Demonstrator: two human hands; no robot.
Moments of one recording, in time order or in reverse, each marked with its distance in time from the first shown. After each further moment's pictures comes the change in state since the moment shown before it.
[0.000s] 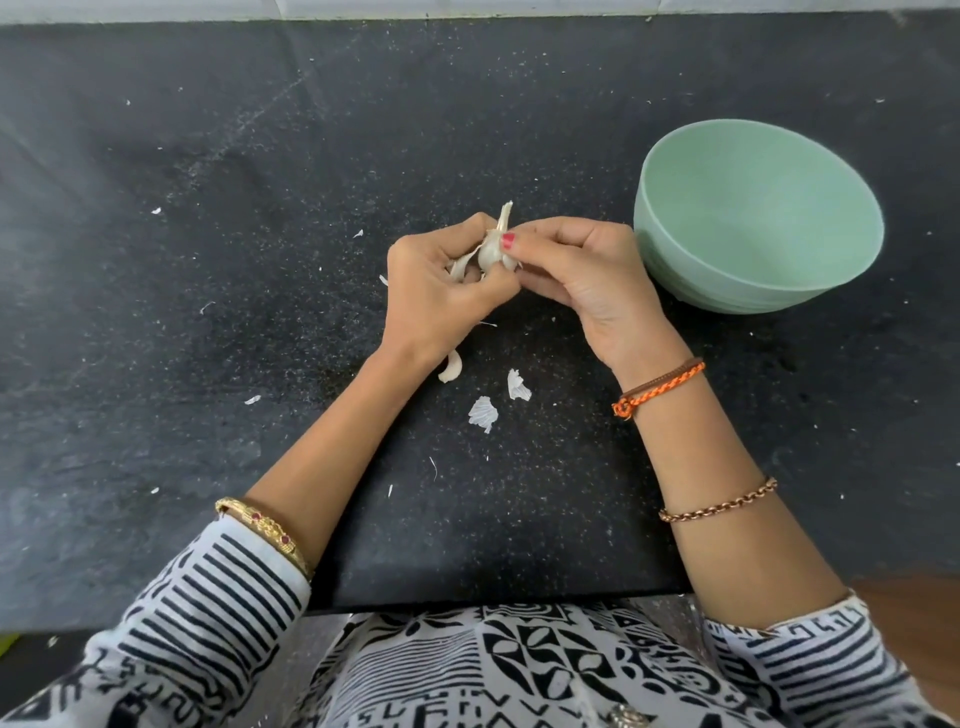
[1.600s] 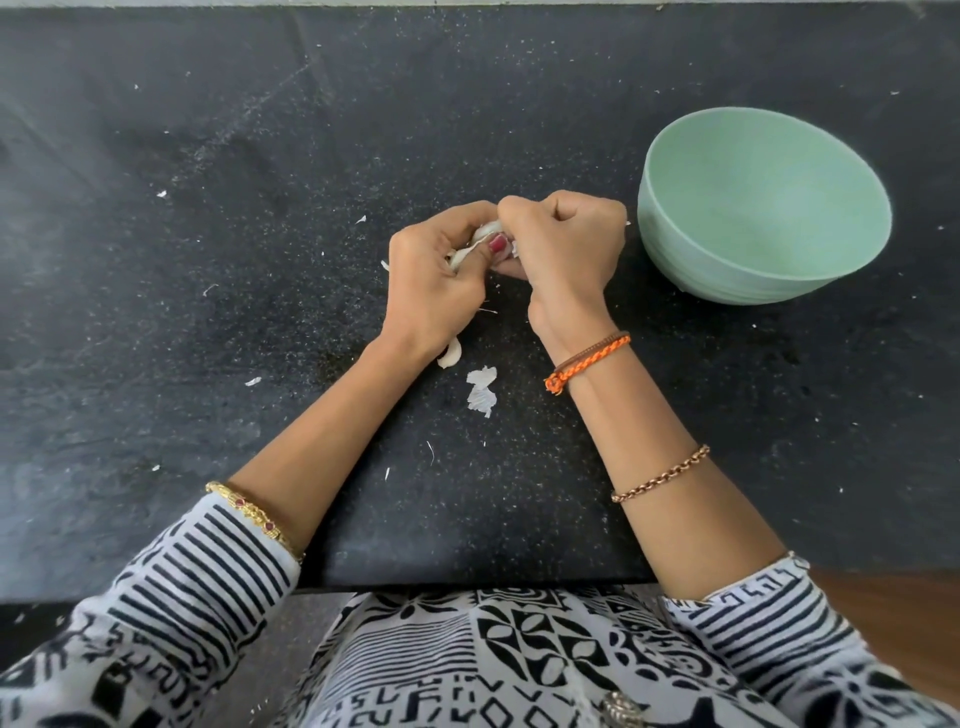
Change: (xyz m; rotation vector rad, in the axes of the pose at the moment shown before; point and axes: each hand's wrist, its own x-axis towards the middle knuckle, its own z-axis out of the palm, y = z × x) left_hand -0.002 -0.009 0.000 0.190 0.039 0.062; right_hand 0.016 0.011 0.036 -0.088 0.464 -0.156
